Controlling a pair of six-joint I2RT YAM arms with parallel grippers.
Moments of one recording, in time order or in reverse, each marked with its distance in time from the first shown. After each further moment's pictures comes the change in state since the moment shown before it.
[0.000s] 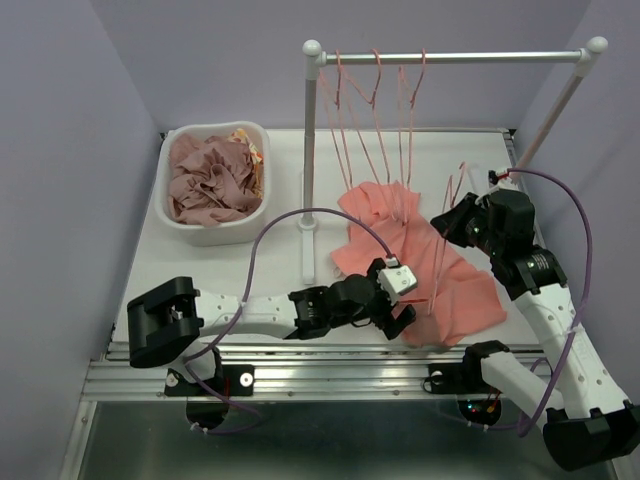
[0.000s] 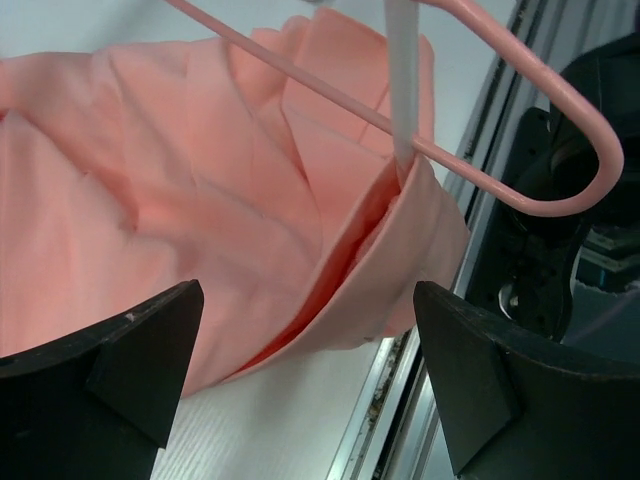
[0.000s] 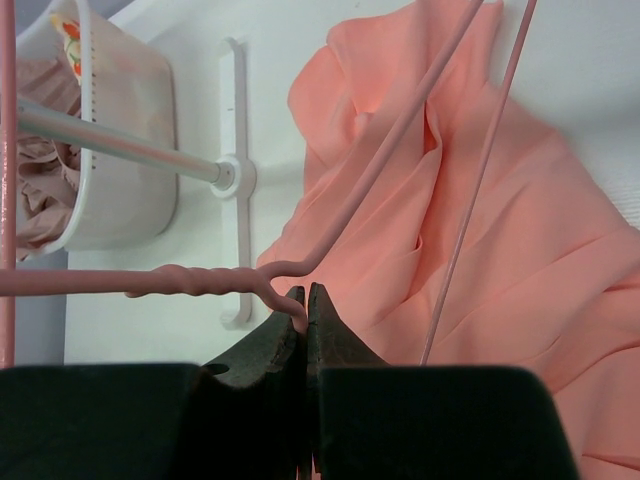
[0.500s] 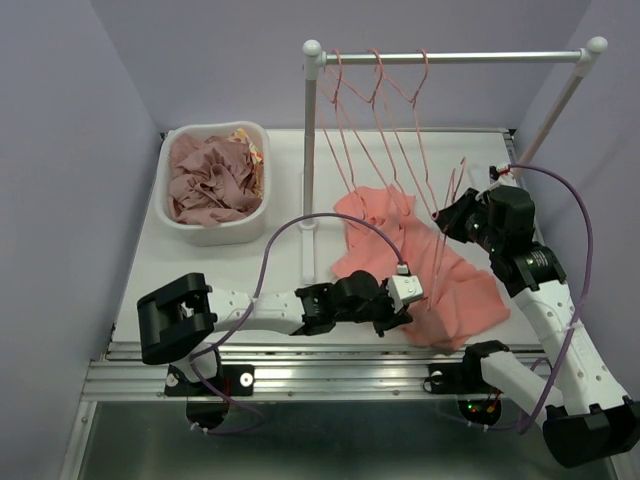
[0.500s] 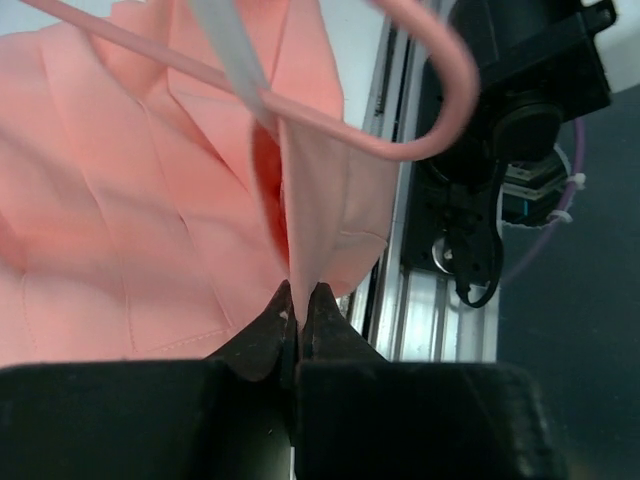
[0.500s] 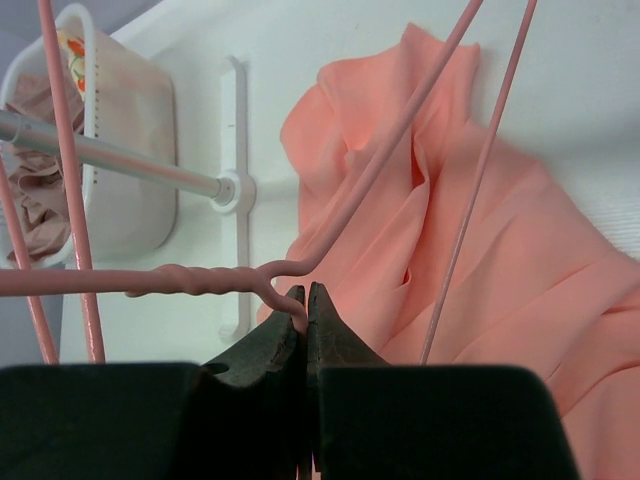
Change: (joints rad) left arm 0.037 0.081 0.026 0.011 0.299 0.031; right arm 0.000 0.018 0.019 0.019 0.011 -0.006
